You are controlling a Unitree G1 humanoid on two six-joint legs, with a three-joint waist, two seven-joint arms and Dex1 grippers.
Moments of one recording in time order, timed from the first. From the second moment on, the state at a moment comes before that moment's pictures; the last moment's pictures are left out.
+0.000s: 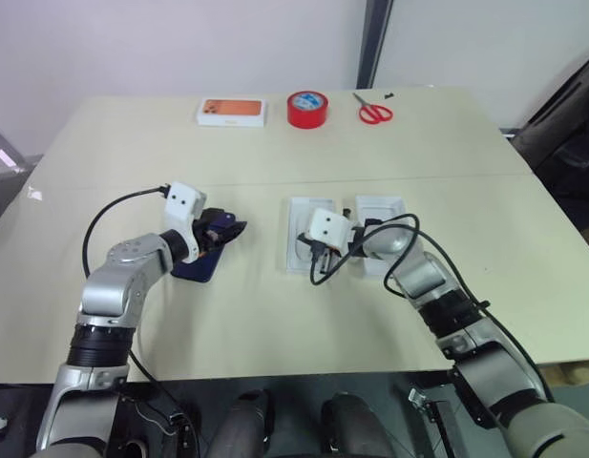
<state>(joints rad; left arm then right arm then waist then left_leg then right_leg) -0.46 0.51 0.06 0.02 -0.40 0.60 -0.61 -0.68 -0.40 0.36 0.27 -0.17 0.16 0.85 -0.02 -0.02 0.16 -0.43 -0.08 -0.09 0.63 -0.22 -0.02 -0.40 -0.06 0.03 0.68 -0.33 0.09</state>
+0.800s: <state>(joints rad) -0.50 0.55 0.14 0.12 -0.44 0.72 -0.62 -0.67 -0.45 0.38 0.26 -0.14 -0.04 0.99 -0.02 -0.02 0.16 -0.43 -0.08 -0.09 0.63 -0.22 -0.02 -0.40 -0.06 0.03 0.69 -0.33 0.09</state>
